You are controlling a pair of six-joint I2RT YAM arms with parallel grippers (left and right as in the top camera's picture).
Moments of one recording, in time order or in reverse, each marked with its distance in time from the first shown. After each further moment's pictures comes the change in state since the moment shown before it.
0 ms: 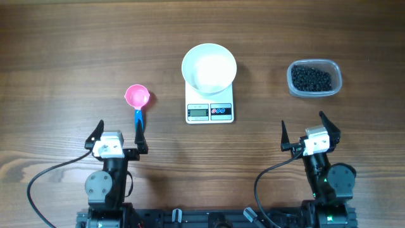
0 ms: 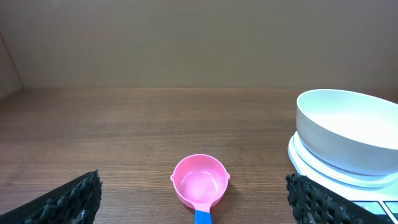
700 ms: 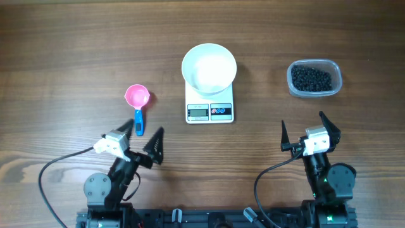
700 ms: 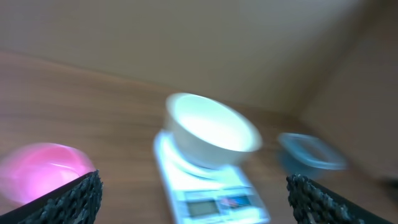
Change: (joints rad) left arm 0.000 0.000 0.000 0.063 0.465 -0.430; right arm 0.000 0.000 0.000 0.000 0.000 0.000
